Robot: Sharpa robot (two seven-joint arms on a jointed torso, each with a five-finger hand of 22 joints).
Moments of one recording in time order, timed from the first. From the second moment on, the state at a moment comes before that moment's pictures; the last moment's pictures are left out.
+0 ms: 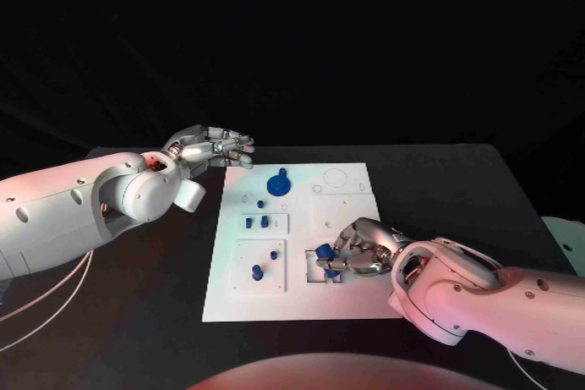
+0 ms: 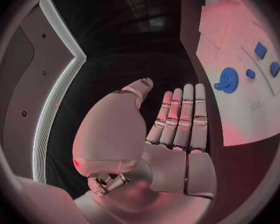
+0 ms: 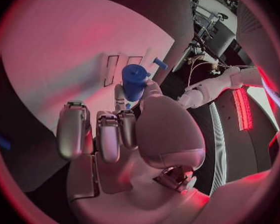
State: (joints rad) left arm 1.23 -0.91 -0.04 1.45 -0.14 -0.12 0.18; left_hand 1.34 -0.17 0.33 0.17 0.29 0.79 0.20 0.33 0.32 0.91 0.18 0.31 0.07 0.83 0.14 0.63 0.26 0.17 0.88 0.23 0.08 0.76; right arm 1.06 -0.92 -0.16 1.94 -1.29 -0.50 -0.55; right_hand 1.24 0.00 -0.14 0.29 0.41 1.02 0.08 0.43 0.57 1.47 -0.04 1.45 1.31 1.47 -0.10 1.57 1.31 0.06 1.47 0.02 1.30 1.31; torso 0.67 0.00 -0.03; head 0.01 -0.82
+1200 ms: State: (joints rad) left arm 1.23 -0.91 -0.04 1.45 -0.14 -0.12 0.18; left_hand 1.34 -0.17 0.33 0.17 0.29 0.79 0.20 0.33 0.32 0.91 0.18 0.31 0.07 0.83 0.14 0.63 0.26 0.17 0.88 0.23 0.08 0.76; right arm 1.05 -0.85 -0.16 1.88 -1.35 -0.45 -0.56; right_hand 1.17 -0.03 -0.18 0.29 0.37 1.07 0.06 0.44 0.59 1.47 -0.04 1.44 1.31 1.47 -0.10 1.57 1.31 0.06 1.46 0.01 1.27 1.31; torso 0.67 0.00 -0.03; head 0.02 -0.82
